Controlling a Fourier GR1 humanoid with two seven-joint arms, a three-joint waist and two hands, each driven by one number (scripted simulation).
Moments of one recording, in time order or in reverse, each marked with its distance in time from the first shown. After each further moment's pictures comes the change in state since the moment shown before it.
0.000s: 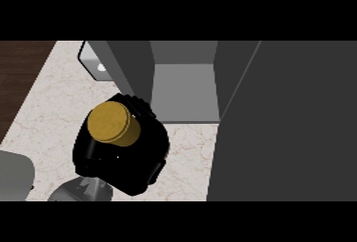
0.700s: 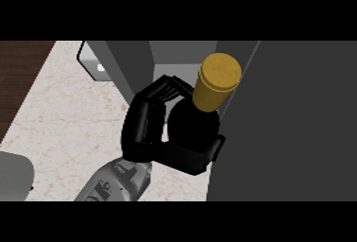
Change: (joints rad) left arm -0.261 -0.001 -0.207 0.148 -0.025 0.392 0.039; right arm 0.030 0.007 -0.004 -0.006 -0.006 0.018 -0.017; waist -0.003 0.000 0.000
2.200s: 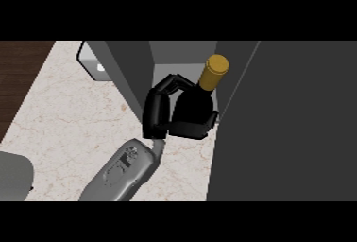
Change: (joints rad) left arm -0.093 0.000 -0.003 0.436 0.145 0.081 -0.355; right arm -0.029 -0.010 -0.039 0.001 -0.016 0.024 0.021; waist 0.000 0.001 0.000
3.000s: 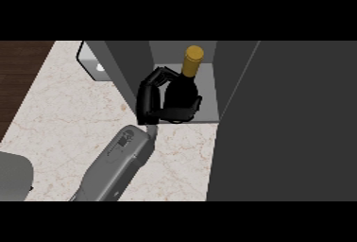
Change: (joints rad) left arm -0.084 0.003 0.115 0.268 0.092 -0.067 -0.208; right arm -0.029 0.015 0.047 0.002 0.014 -0.027 0.021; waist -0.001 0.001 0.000
